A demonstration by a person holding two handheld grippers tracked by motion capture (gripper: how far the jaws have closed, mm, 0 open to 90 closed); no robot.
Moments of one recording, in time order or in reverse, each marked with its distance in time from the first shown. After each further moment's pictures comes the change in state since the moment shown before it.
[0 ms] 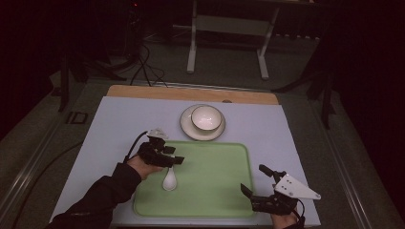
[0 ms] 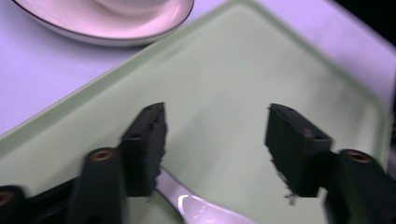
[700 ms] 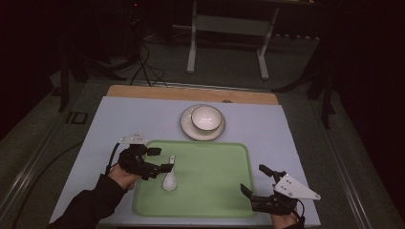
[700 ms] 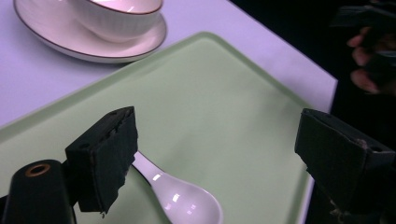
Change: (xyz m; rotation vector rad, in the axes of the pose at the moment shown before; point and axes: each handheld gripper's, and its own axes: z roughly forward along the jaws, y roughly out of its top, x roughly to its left) left arm -0.018 -0.026 -0.056 -0.146 -0.055 0.008; right arm 0.001 0.001 0.000 0.000 -0.005 -0.005
